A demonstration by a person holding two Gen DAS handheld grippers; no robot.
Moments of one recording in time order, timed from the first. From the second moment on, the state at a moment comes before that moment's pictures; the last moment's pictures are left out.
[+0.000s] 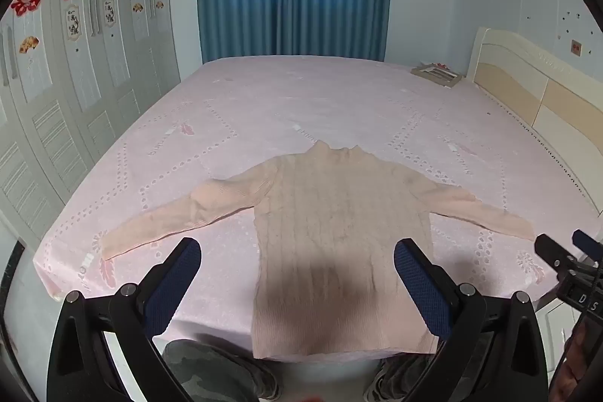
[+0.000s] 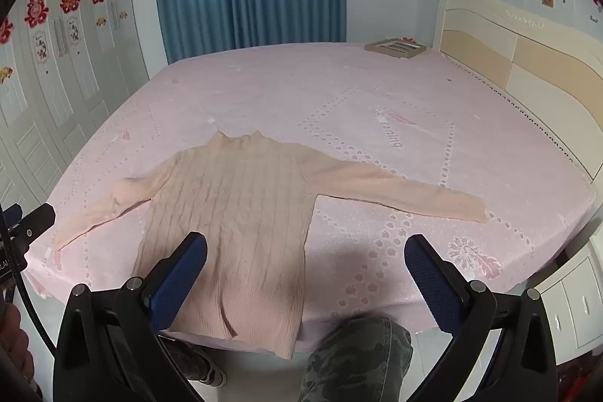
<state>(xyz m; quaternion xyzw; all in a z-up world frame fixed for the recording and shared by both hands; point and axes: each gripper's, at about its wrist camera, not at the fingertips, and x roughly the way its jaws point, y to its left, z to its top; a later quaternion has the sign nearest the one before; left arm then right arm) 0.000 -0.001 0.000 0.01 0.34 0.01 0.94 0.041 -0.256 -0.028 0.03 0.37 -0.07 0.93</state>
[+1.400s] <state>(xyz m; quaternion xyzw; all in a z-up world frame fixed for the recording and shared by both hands) 0.001 0.014 0.000 -0.03 0.36 0.00 0.93 0.034 -0.254 -0.013 0.04 0.36 -0.06 0.93</state>
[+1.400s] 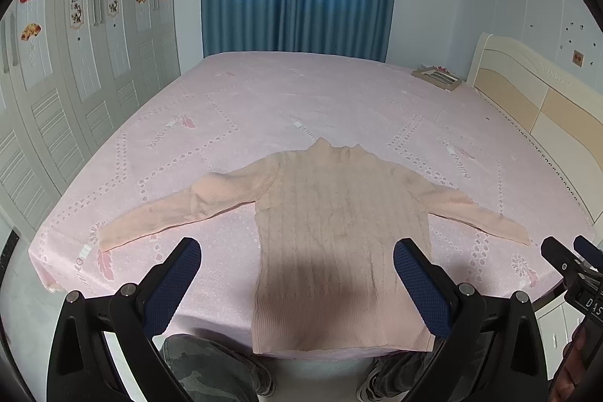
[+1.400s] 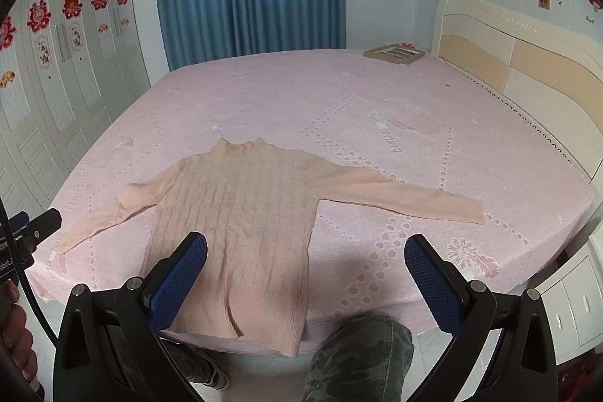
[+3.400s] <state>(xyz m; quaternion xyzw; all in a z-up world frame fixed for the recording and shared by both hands) 0.021 0.049 -0.032 -0.06 0.36 -0.02 0.93 0.039 -0.224 -0.018 0.02 0.34 -0.06 0.94</state>
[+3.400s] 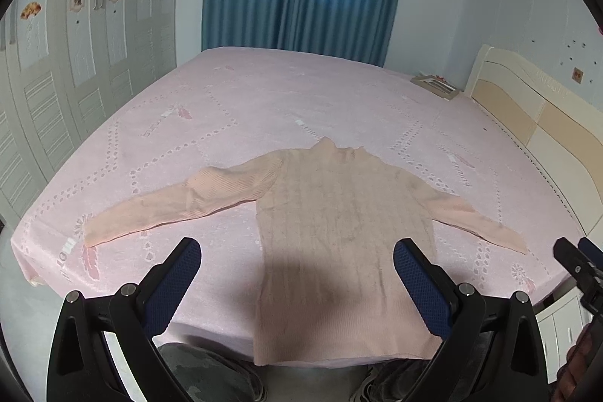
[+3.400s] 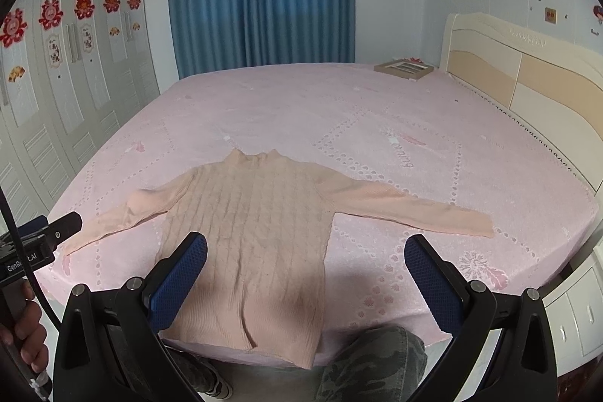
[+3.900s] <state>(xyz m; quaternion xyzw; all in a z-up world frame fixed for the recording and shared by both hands) 0.068 0.153 -0.131 -0.16 0.41 0.03 0.90 0.099 -0.185 -0.060 0.02 0.40 -0.04 0.91</state>
